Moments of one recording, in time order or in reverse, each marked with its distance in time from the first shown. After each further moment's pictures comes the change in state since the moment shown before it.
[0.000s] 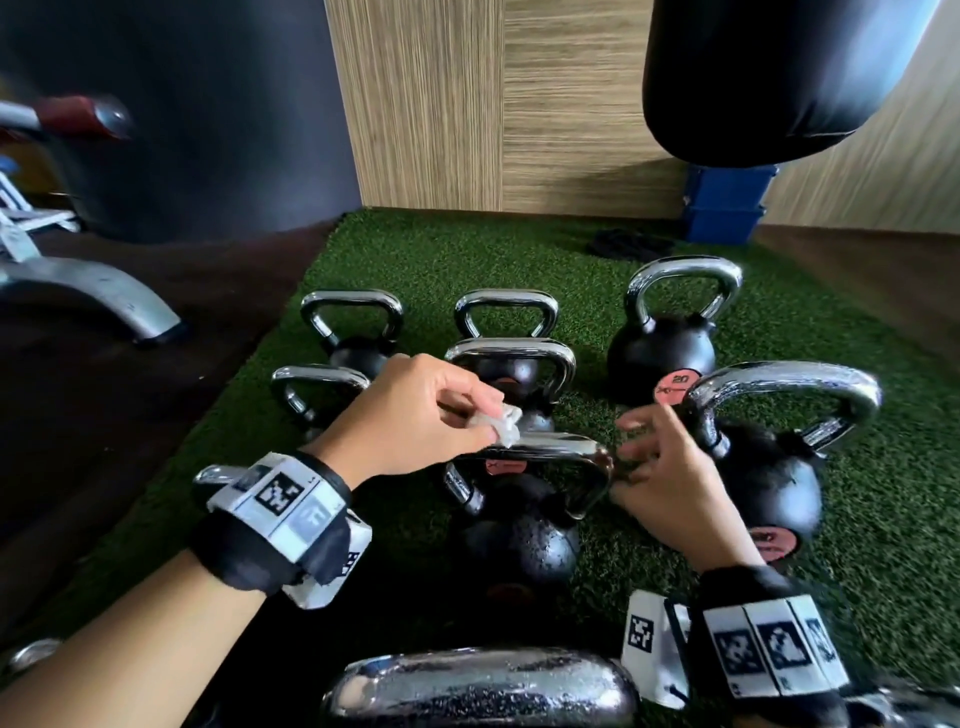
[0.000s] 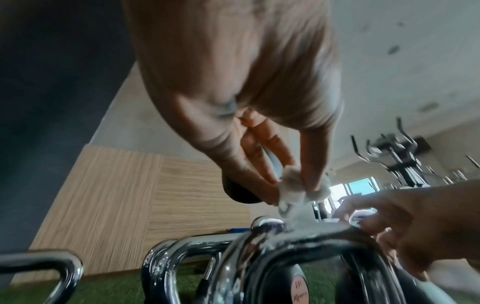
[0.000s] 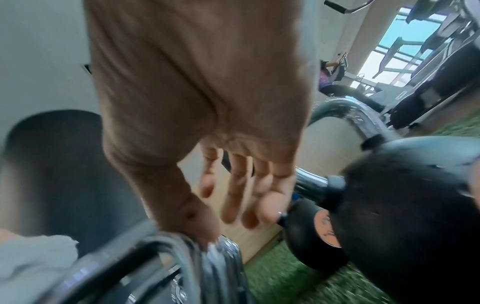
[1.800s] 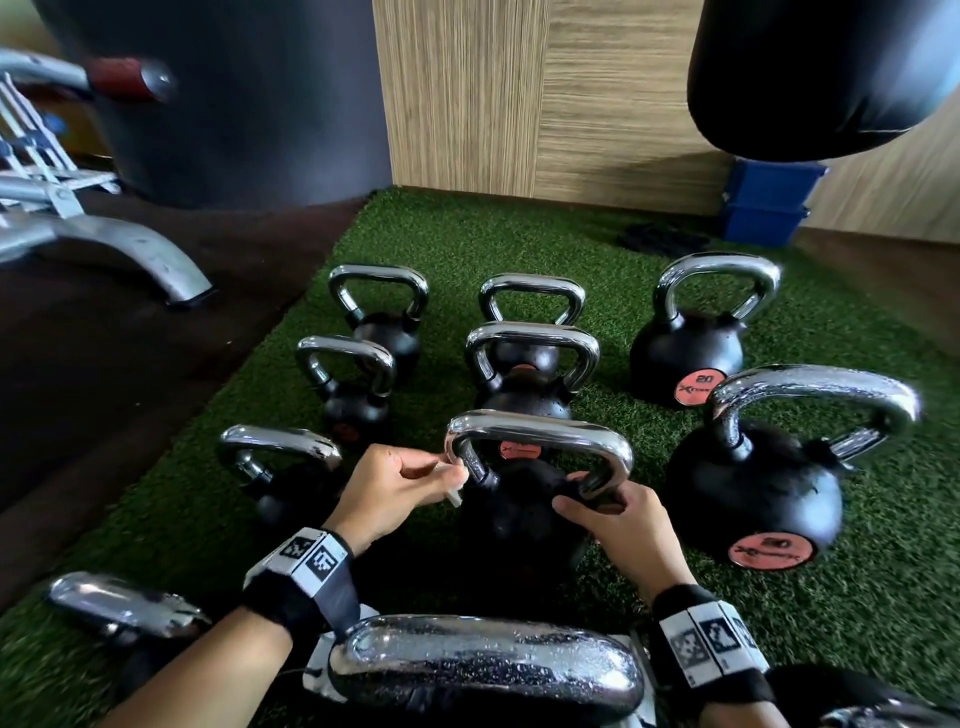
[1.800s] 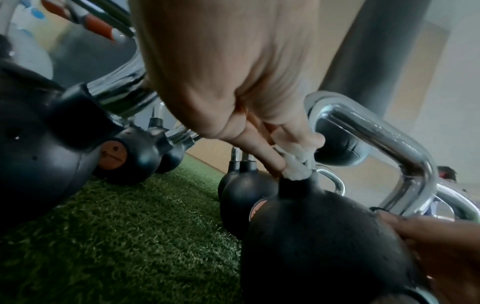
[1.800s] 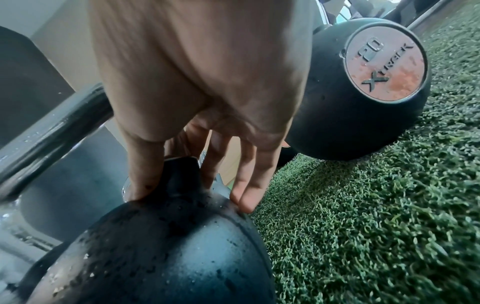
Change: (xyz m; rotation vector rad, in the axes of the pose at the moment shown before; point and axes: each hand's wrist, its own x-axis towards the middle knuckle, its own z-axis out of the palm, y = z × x) left_hand -0.076 -0.108 0.058 -0.496 0.156 -0.314; right_hand -0.016 0.043 0.065 0.165 -0.122 0.165
